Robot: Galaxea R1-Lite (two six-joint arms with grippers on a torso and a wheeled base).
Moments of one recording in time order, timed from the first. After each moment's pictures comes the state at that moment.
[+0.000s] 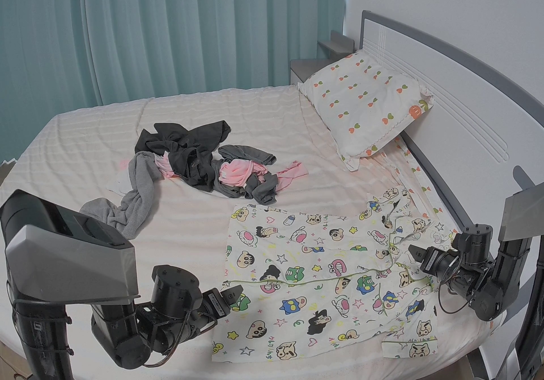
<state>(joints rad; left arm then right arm) -0.60 2.21 -0.29 -1.28 0.18 -0.90 0.16 2.19 -0.22 -1.47 -0.16 0.48</state>
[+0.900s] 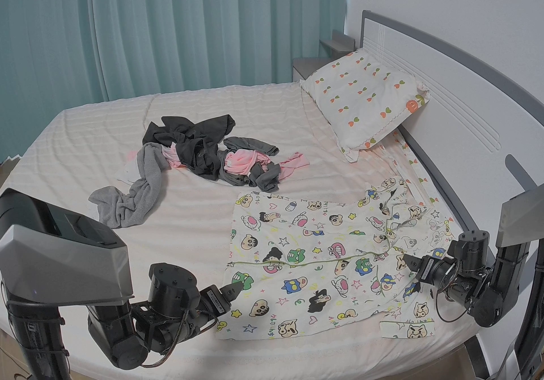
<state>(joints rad) -0.61 2.19 -0.29 -1.29 0.18 -0.94 0.21 2.19 -0.18 -1.48 -0.16 0.46</state>
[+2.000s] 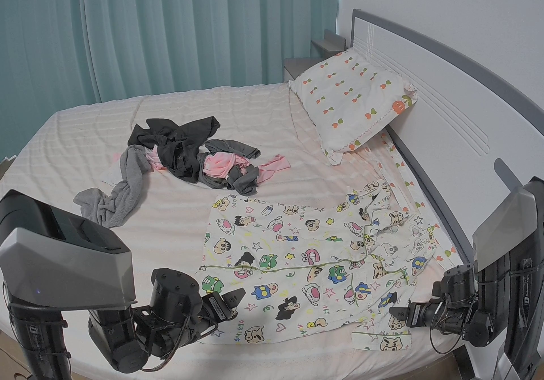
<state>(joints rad) -0.62 2.20 -0.27 -1.29 0.18 -0.92 0.25 2.40 -0.02 -1.55 -0.04 0.36</state>
